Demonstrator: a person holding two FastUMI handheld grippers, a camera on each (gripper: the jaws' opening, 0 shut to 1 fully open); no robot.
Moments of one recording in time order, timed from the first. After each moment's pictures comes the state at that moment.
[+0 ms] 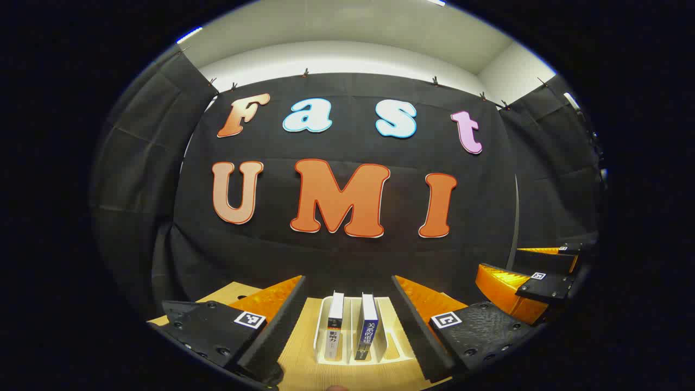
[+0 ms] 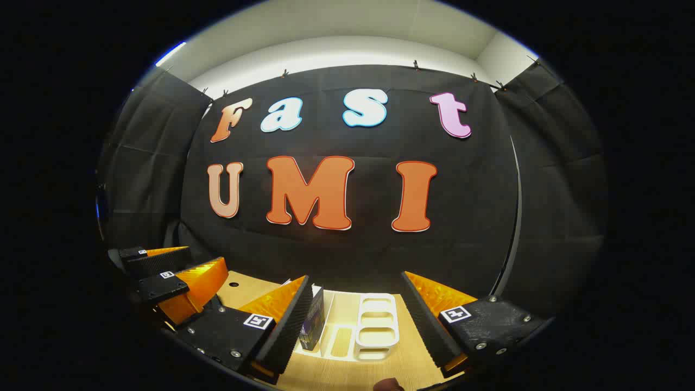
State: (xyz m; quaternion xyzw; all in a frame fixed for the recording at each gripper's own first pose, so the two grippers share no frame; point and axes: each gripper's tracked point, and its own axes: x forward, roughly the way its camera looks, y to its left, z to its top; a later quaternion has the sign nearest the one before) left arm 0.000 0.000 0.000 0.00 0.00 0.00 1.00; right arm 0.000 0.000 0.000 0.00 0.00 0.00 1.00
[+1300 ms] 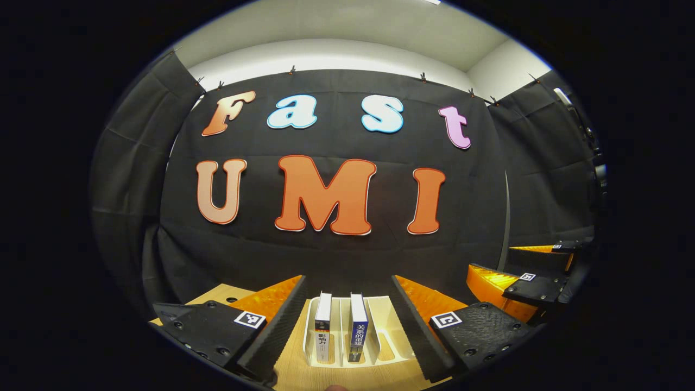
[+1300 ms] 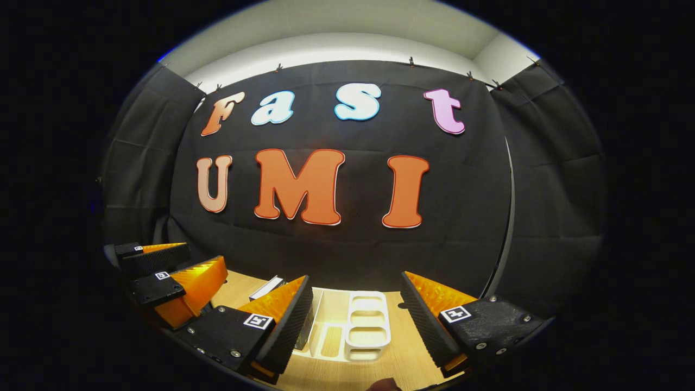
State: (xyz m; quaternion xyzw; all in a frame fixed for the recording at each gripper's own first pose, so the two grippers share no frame) left arm 0.024 -0.020 -0.013 0.01 0.00 -0.03 1.00; right arm 0.017 -0.011 -0.012 -0.01 0.01 -0.02 1.00
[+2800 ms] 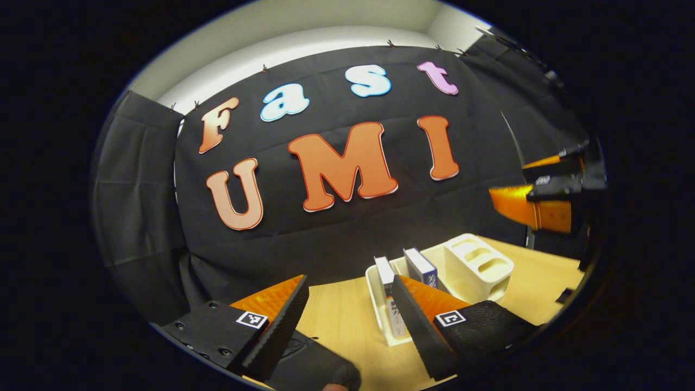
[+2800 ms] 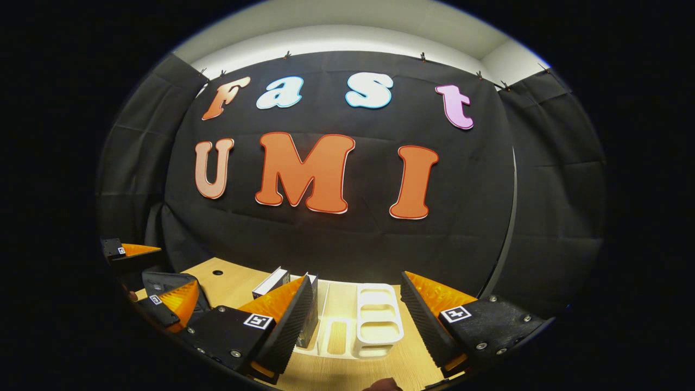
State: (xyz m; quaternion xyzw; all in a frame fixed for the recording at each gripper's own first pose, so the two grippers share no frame) left arm 0.013 0.084 -0.099 0.19 0.07 -0.01 0.98; right arm 0.032 0.029 -0.038 -0.03 0.04 -0.05 1.00
